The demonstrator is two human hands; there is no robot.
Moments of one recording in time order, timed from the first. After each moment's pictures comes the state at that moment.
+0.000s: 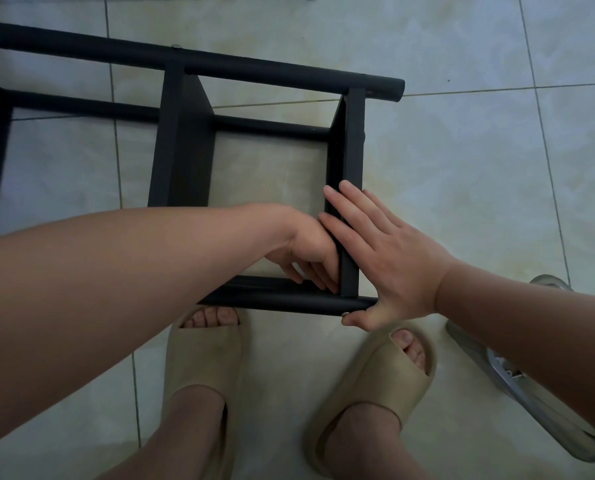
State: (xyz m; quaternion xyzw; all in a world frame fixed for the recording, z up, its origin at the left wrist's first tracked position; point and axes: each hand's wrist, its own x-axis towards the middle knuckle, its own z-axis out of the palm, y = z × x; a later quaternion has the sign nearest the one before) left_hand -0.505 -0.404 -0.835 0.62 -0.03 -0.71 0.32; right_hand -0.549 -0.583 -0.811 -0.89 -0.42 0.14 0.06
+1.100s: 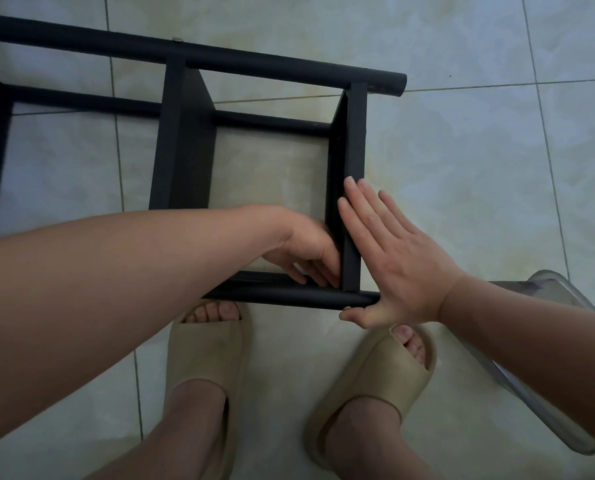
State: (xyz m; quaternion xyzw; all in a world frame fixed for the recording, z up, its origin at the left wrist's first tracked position) left_hand -0.512 -0.401 -0.843 0.60 -0.01 -0.70 0.38; right_hand -0.568 -0.587 -0.812 -0.92 -0.37 0.09 0.06
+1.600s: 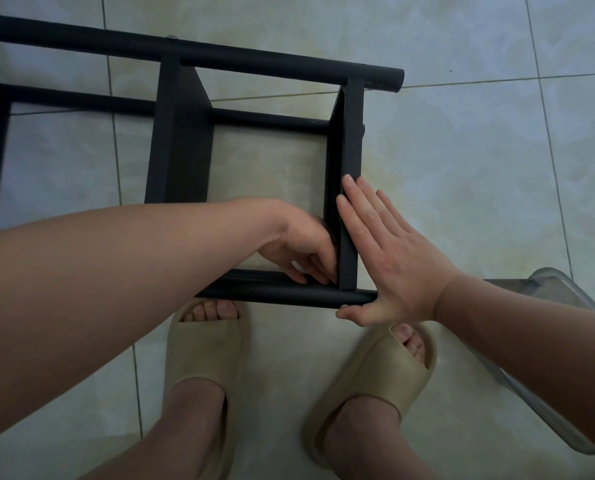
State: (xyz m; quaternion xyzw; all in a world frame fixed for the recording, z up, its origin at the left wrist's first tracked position) left_hand -0.506 -0.402 -0.844 0.58 0.01 -0.72 0.38; right_hand -0.568 -0.589 -0.816 -0.92 -0.36 0.12 0.09
